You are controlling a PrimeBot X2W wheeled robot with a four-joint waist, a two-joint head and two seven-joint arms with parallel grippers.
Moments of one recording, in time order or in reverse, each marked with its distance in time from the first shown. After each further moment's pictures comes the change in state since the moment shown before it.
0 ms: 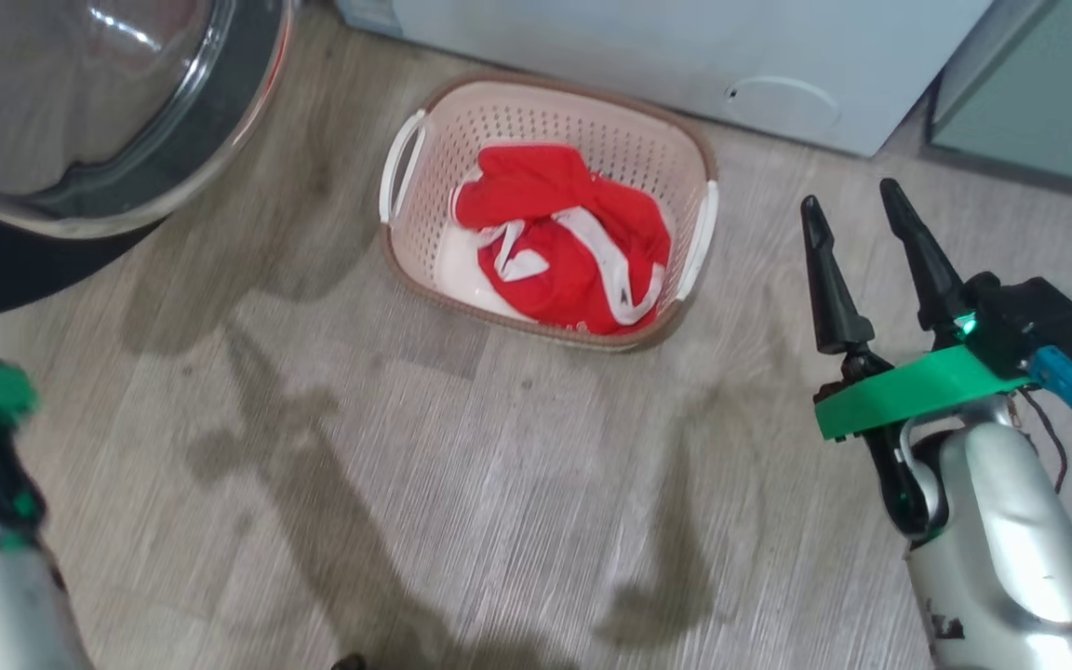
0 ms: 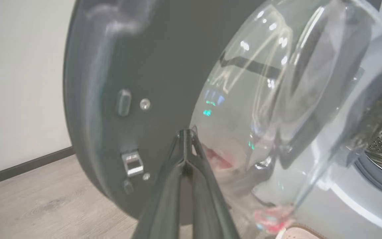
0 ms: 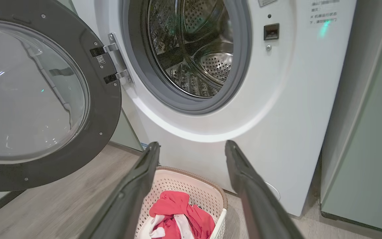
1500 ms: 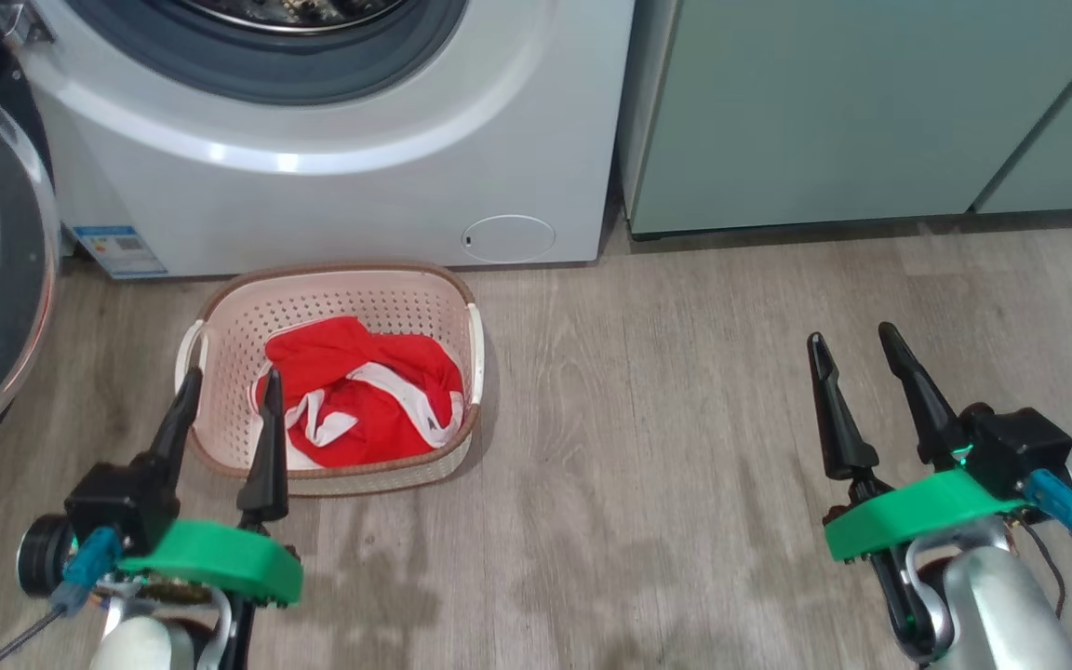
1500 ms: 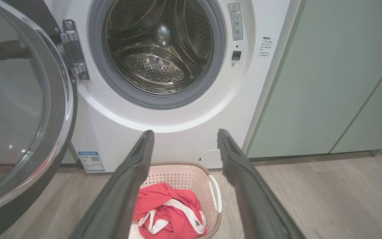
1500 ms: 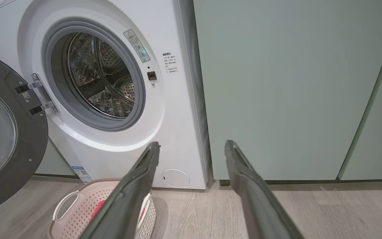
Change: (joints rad) left arm 0.437 -0.029 -0.469 -0.358 0.148 -0.041 0.081; right arm 0.222 0.002 -0.018 -0.022 0.046 0.000 -0.012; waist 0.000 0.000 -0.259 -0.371
